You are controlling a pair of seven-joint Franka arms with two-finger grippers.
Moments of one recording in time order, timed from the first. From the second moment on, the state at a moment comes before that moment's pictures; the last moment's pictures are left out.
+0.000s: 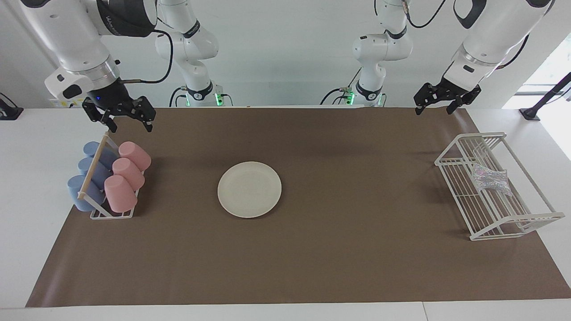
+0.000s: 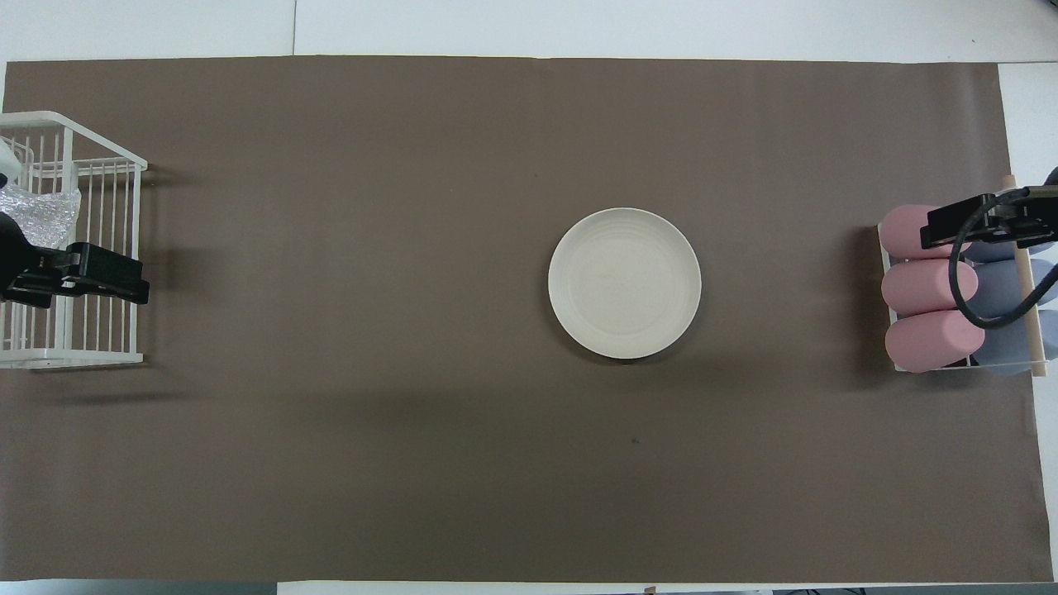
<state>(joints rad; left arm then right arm) -0.03 -0.05 -0.07 -1.60 -0.03 1.45 -0.06 0.03 0.01 -0.07 -1.60 0.01 1.61 -0.03</state>
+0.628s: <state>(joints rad) -0.03 -0.05 -0.07 -1.60 -0.03 1.45 -0.06 0.03 0.01 -0.07 -1.60 0.01 1.61 -0.03</state>
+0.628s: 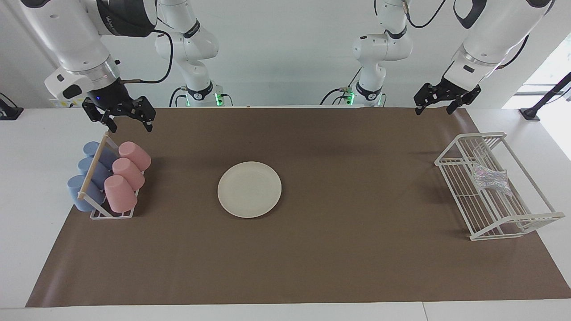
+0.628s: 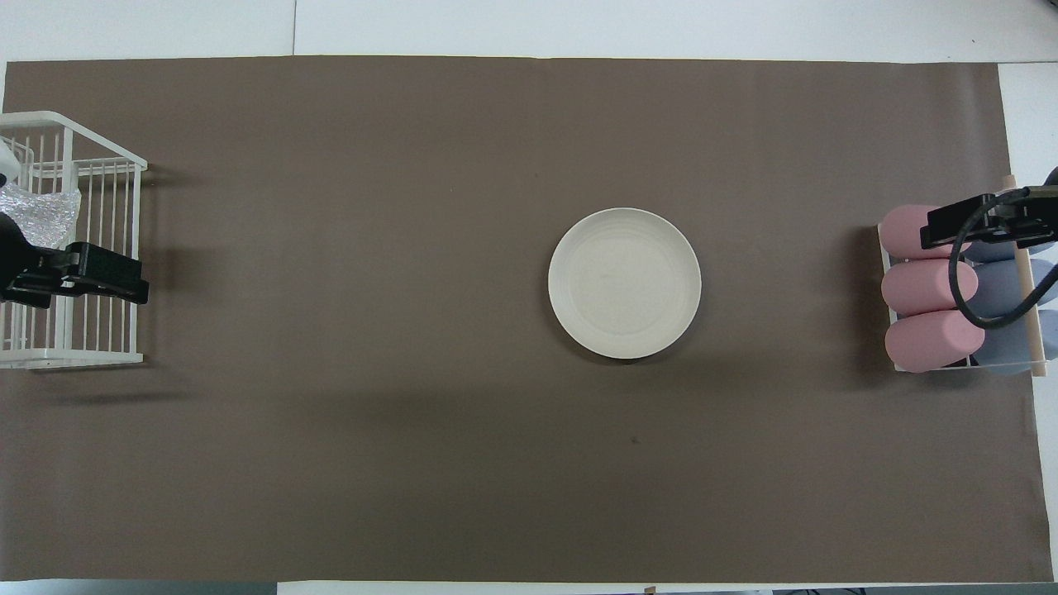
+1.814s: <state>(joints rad) -0.11 0.12 -0.09 -1.67 0.49 1.62 -0.16 0.03 0.01 -0.07 -1.60 0.01 1.60 0.18</state>
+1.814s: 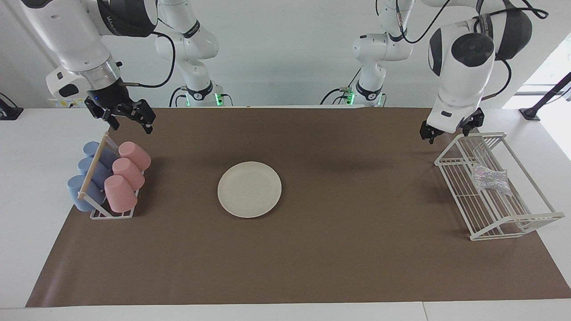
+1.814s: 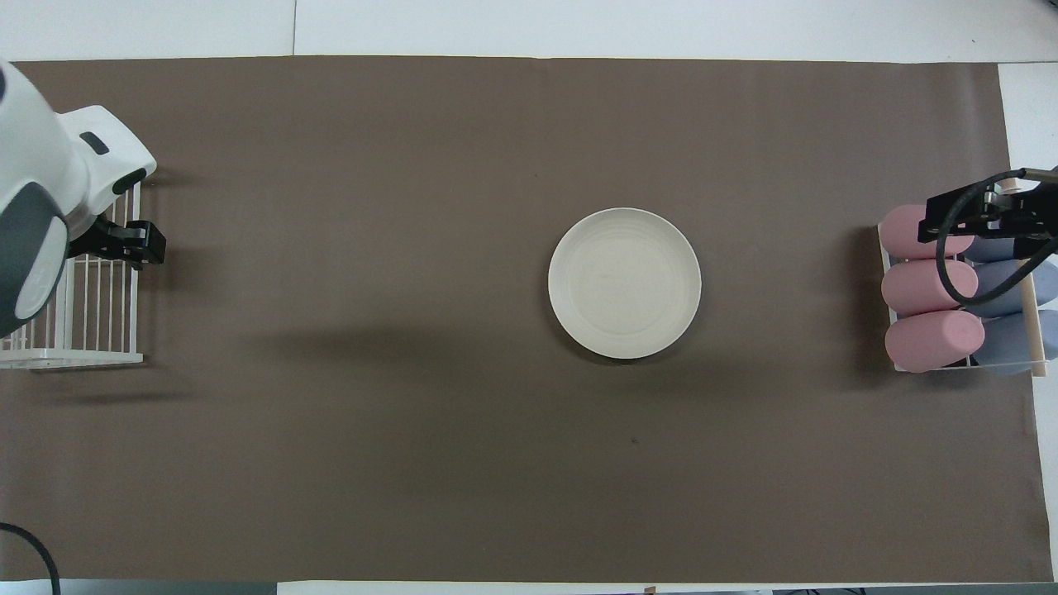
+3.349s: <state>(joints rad) -0.08 0.30 -0.08 -1.83 1.12 1.82 -0.35 0.04 -0.01 0.06 -1.60 0.06 1.47 1.35</state>
